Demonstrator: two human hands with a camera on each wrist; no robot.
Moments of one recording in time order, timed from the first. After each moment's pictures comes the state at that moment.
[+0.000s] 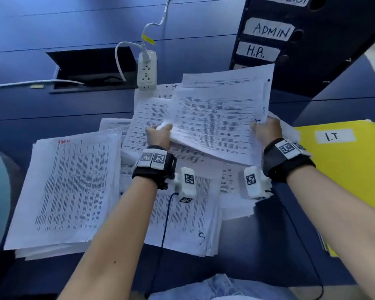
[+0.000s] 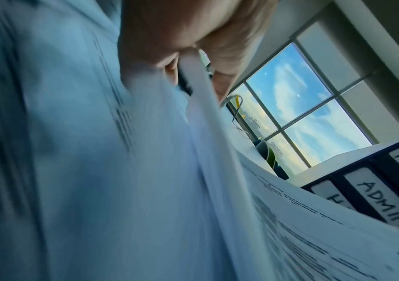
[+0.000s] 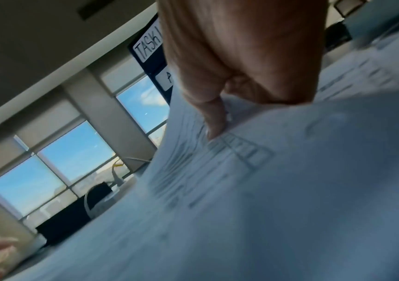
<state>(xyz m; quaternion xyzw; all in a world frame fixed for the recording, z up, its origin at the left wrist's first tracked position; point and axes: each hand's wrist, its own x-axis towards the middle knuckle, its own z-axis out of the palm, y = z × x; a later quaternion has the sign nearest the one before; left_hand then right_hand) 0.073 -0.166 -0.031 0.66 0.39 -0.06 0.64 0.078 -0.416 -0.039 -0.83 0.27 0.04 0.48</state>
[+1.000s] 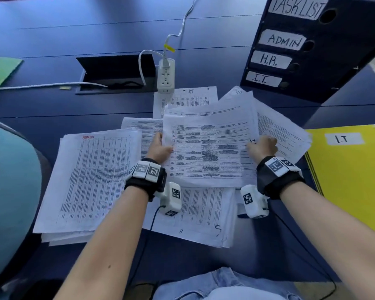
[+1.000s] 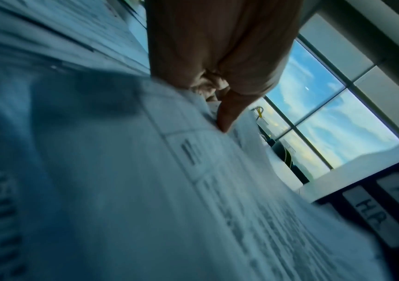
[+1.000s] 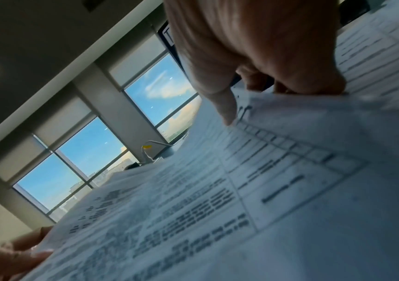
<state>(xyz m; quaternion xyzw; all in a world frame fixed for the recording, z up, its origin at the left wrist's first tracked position) 0.017 -0.104 -0.011 0.77 0.23 -0.18 0.57 0.031 -0.358 -0.029 -0.89 0.31 0.13 0.32</state>
